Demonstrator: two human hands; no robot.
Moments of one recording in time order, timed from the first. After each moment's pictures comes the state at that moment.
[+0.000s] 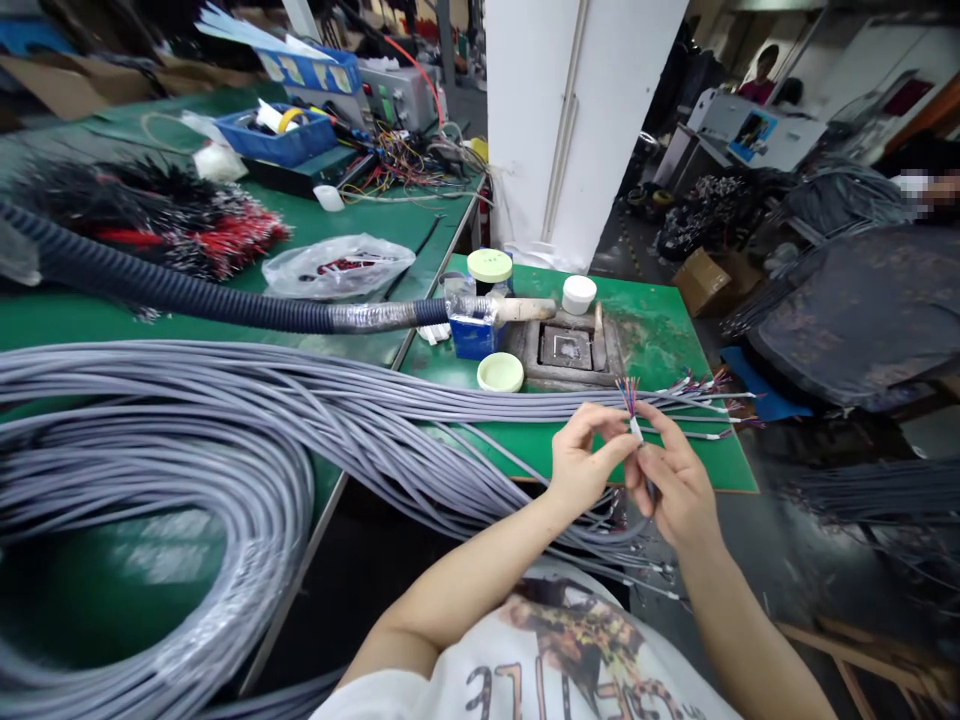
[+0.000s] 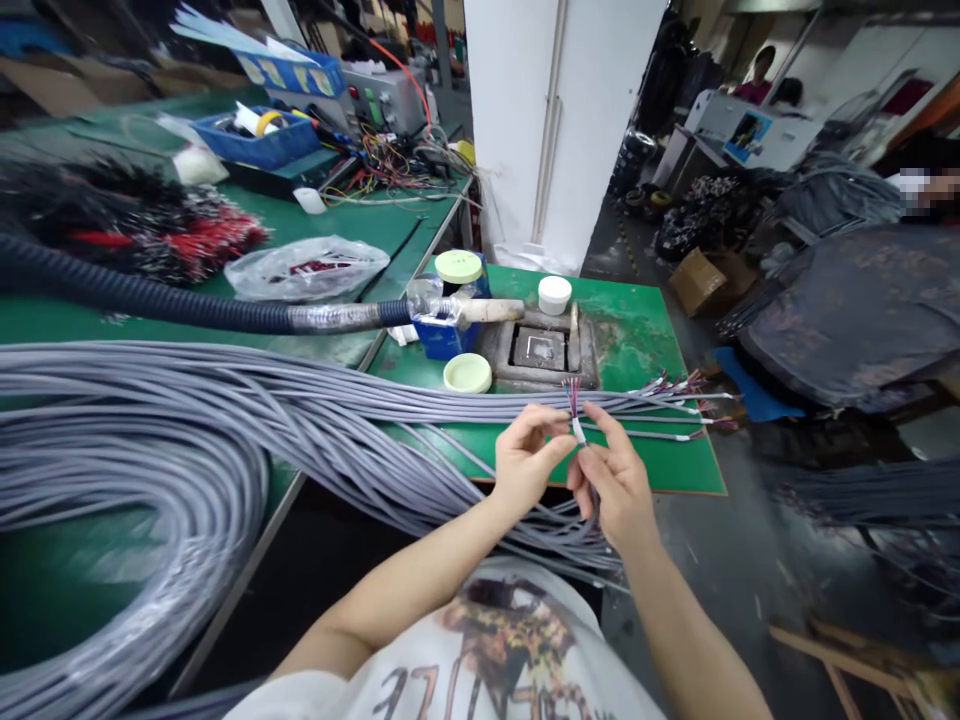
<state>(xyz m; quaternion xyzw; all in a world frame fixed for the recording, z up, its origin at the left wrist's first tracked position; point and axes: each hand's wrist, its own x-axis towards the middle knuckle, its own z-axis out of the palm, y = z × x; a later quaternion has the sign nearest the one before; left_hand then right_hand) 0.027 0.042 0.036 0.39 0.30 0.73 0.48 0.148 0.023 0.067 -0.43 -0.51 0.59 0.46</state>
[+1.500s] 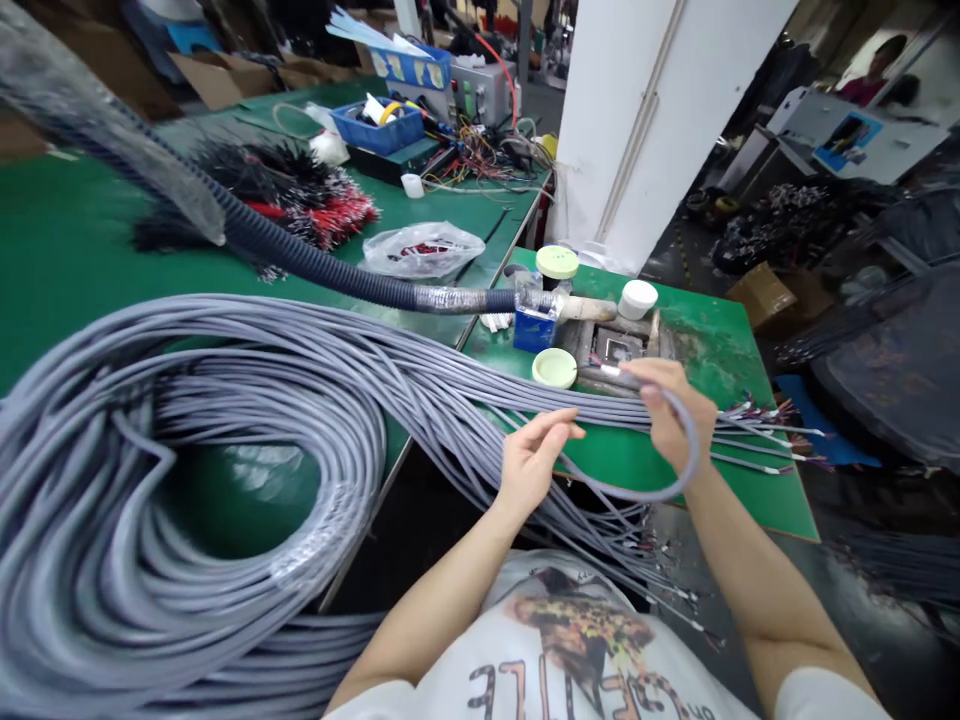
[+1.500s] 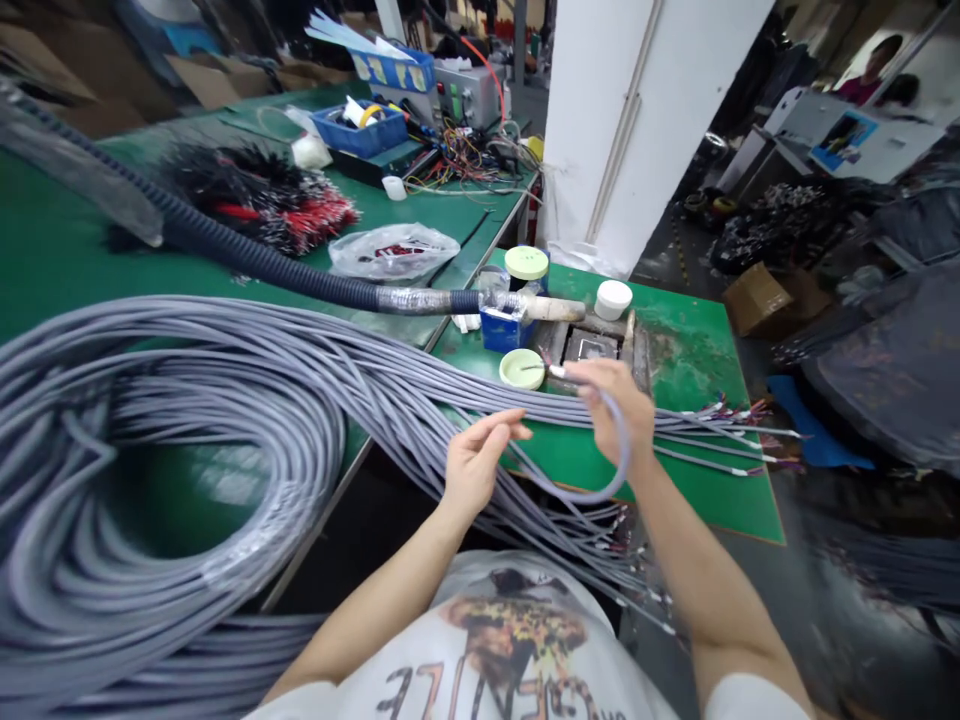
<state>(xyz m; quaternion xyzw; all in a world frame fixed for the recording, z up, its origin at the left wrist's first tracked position) -0.068 0.013 0.015 0.28 0.37 0.71 0.53 0.086 0.098 0.077 -0.23 -0.85 0.18 0.44</state>
